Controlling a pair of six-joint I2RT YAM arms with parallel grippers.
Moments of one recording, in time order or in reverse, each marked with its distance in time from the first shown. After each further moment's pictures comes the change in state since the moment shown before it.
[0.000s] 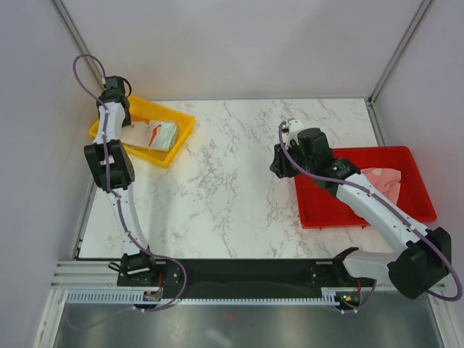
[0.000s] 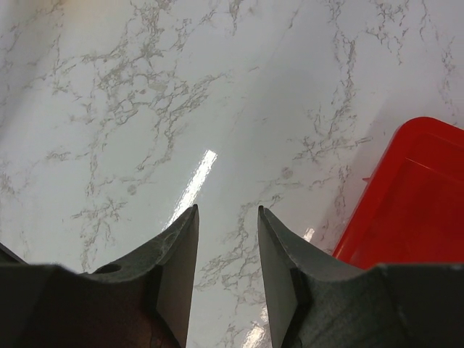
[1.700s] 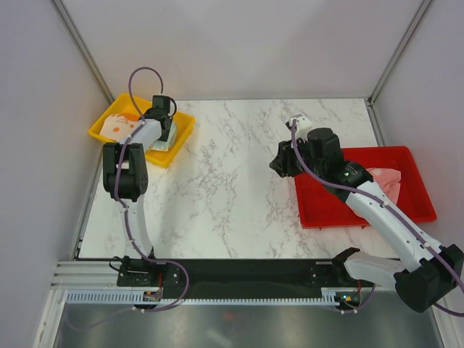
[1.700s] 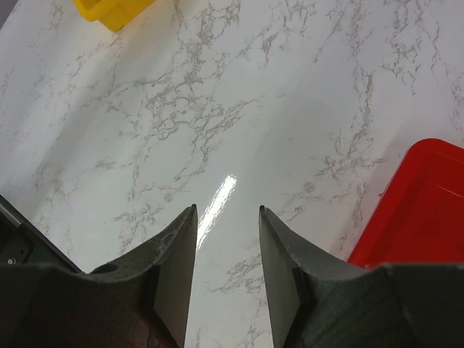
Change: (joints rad) left arm -0.272 -0.237 -0.600 0.346 0.069 0.167; right arm 0.000 -0.100 0.021 -0.005 -0.060 0.037
